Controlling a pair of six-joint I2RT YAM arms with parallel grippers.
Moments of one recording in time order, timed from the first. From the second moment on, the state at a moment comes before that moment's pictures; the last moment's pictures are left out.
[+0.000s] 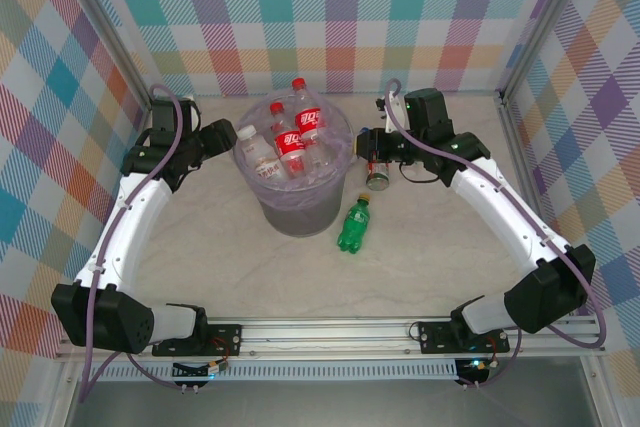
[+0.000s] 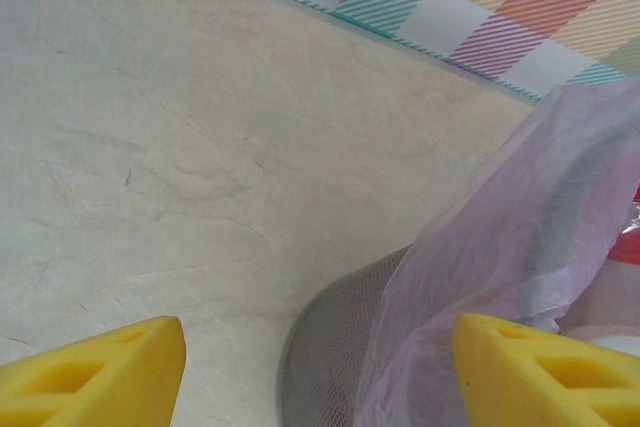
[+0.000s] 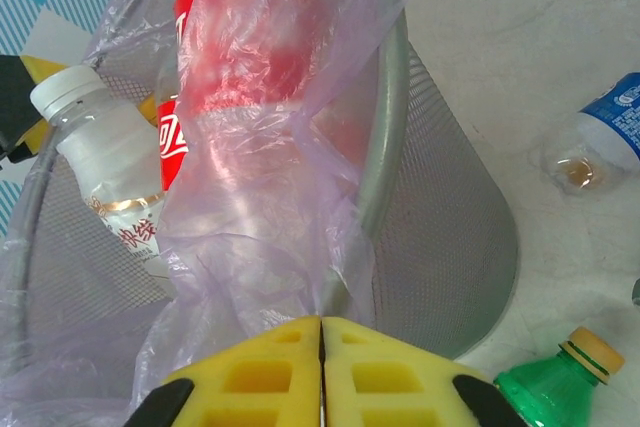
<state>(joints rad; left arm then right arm) -0.13 1.30 1.32 -0.71 0.03 -0.45 0.46 1.41 1.40 -0.62 -0.46 0.43</state>
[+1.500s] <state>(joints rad) -0.13 1.31 1.32 -0.67 0.04 -0.45 0.40 1.32 1.38 -0.61 -0.52 0.44</state>
